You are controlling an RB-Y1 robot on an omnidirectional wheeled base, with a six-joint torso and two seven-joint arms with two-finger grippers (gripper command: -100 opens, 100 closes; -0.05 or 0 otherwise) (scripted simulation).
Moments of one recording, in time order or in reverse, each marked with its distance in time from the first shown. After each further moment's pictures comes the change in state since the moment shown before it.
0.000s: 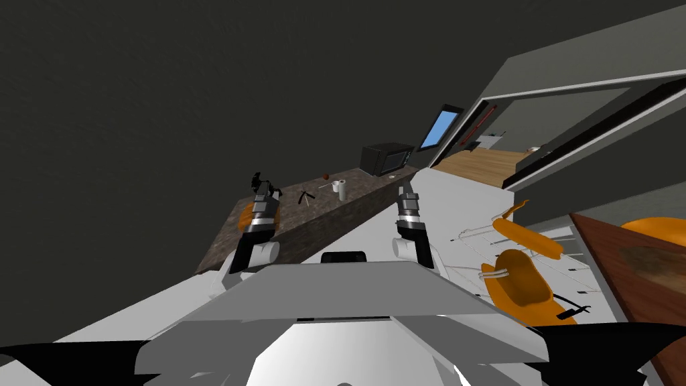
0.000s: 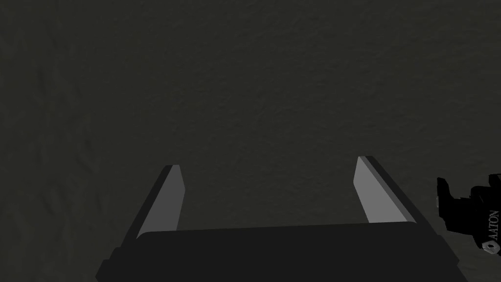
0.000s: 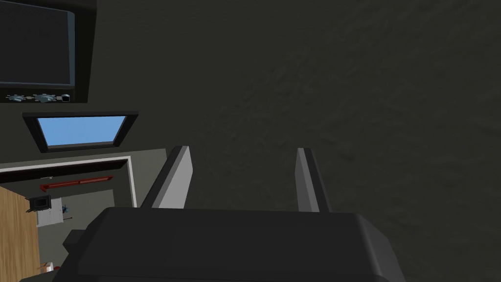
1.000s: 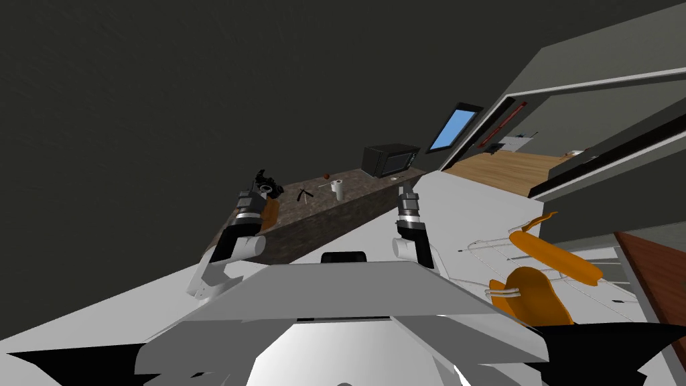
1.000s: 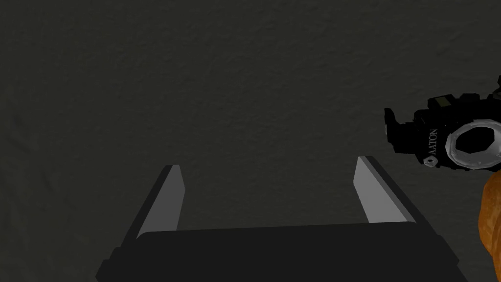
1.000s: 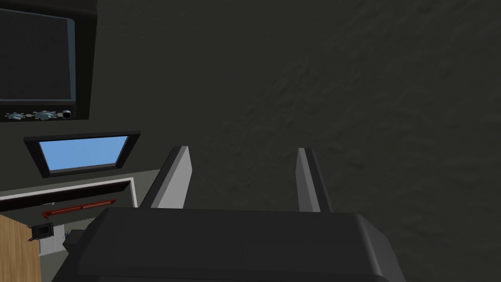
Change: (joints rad) left arm -0.085 0.061 0.180 0.043 0.072 0.244 0.095; right arm 0.000 0.000 0.000 0.000 0.000 0.000 0.000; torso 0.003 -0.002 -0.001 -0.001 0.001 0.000
